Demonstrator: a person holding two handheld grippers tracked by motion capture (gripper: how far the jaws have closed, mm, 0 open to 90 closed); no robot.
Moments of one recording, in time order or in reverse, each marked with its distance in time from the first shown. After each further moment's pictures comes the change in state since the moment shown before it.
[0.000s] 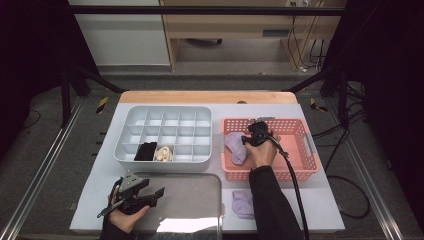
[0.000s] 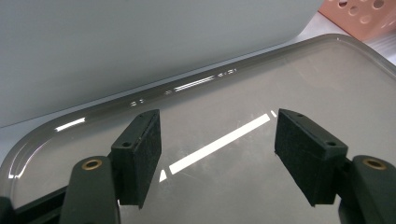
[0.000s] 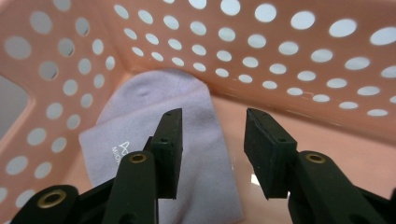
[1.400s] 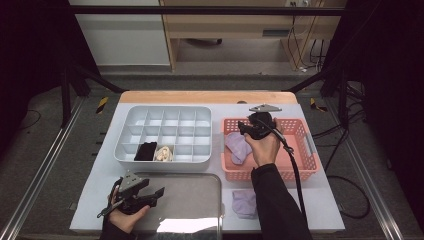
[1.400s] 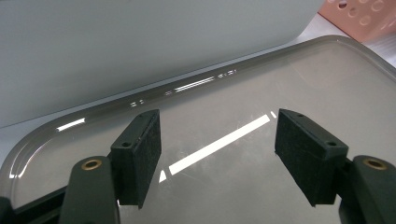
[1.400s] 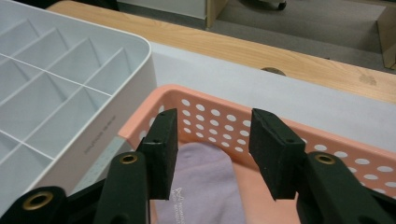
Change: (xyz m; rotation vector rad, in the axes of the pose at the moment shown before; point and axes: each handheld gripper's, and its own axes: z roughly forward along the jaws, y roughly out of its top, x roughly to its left) left arm 0.000 0.000 -0.001 -0.002 0.001 -0.004; right arm 0.021 0.032 -0.067 -0.228 0.036 -0.086
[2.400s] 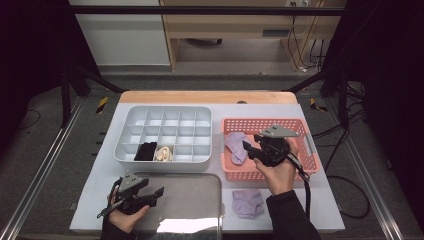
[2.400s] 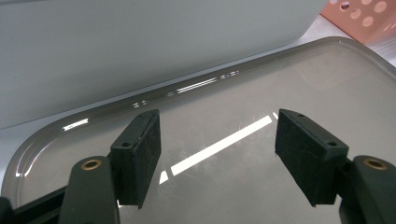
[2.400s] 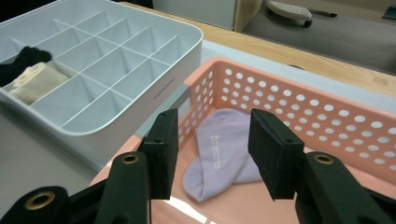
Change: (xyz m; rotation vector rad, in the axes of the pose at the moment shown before) left arm -0.001 0.000 -0.001 -0.002 0.011 0.001; right arm 0.017 -0.033 -0.078 -0.060 0.106 -0.062
